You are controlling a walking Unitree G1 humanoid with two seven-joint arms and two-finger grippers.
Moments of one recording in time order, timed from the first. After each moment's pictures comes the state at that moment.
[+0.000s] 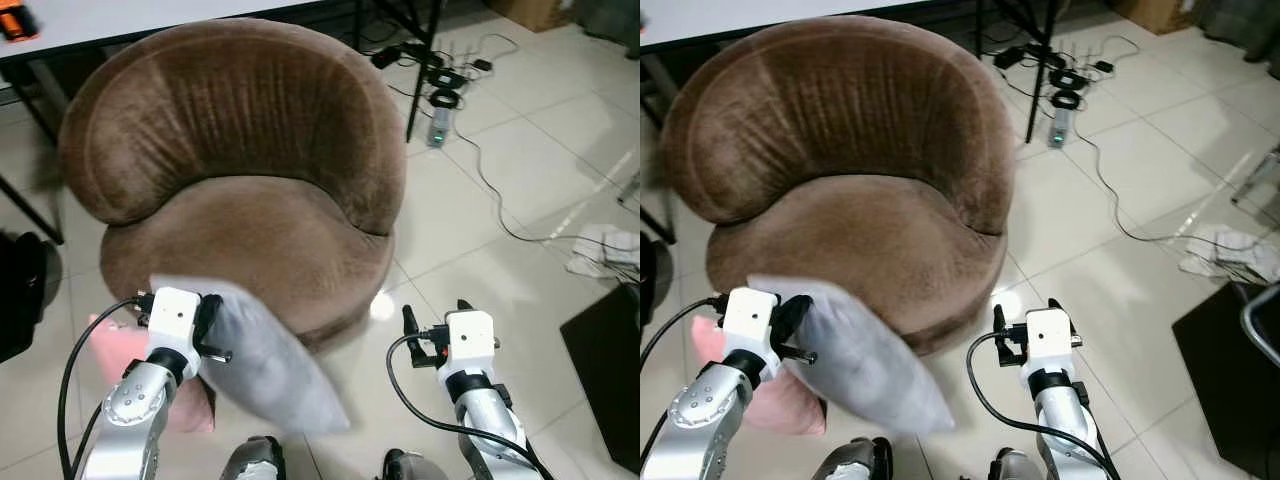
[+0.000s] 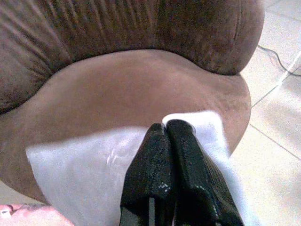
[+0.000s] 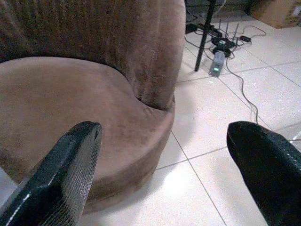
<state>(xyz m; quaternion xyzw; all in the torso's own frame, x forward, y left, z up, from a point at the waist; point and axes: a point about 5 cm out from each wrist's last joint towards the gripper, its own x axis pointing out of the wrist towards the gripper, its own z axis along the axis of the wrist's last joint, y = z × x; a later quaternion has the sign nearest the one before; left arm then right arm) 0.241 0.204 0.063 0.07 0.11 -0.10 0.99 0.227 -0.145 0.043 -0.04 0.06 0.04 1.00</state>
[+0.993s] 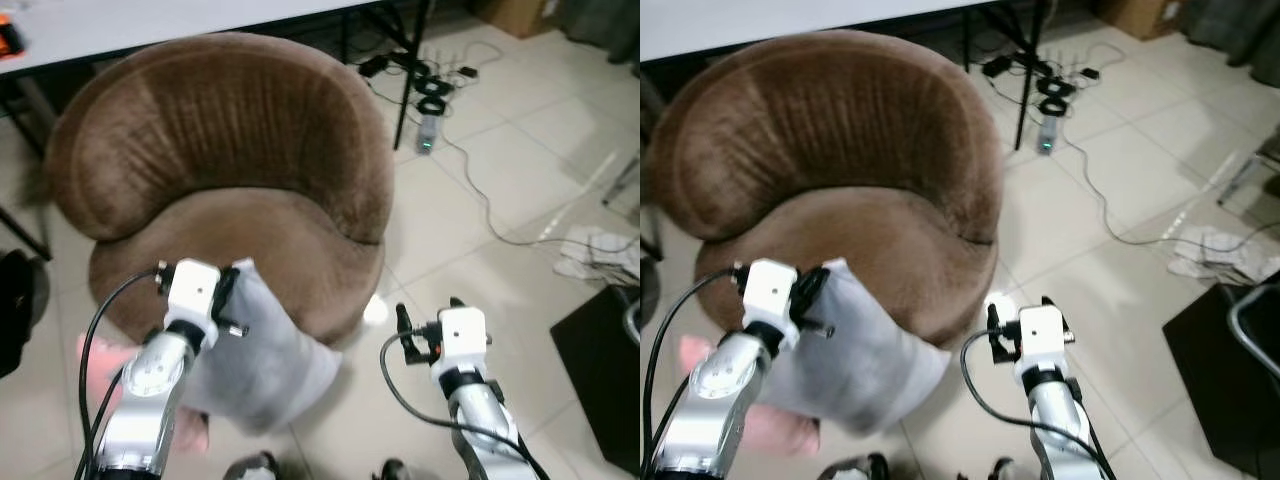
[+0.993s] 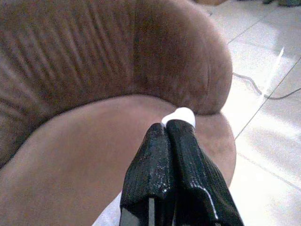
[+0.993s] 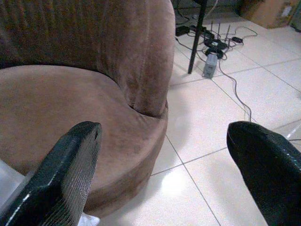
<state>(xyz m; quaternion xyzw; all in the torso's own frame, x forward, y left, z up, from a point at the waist) 0.271 0.185 0.088 0.09 0.05 -0.13 0.99 0.230 -0.140 0.041 -0.04 0.07 0.04 1.00</state>
